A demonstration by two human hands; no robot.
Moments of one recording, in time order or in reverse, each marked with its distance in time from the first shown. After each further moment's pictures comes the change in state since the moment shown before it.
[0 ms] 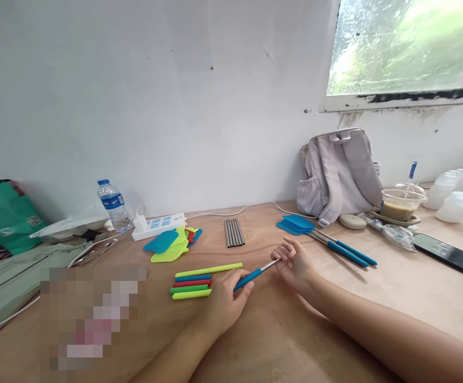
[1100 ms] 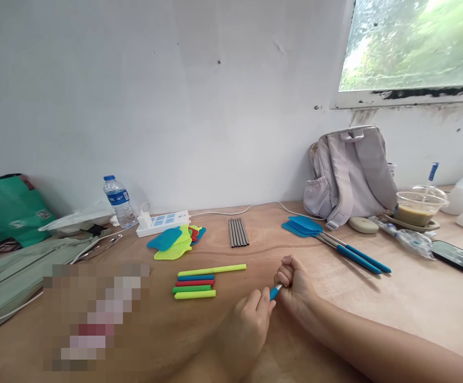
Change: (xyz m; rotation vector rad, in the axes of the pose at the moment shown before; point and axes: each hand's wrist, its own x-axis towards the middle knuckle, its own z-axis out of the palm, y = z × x) left_hand -0.017 0.028 0.021 0.572 -0.014 0.403; right_hand -0.013 0.025 -0.007 -0.064 0.161 0.050
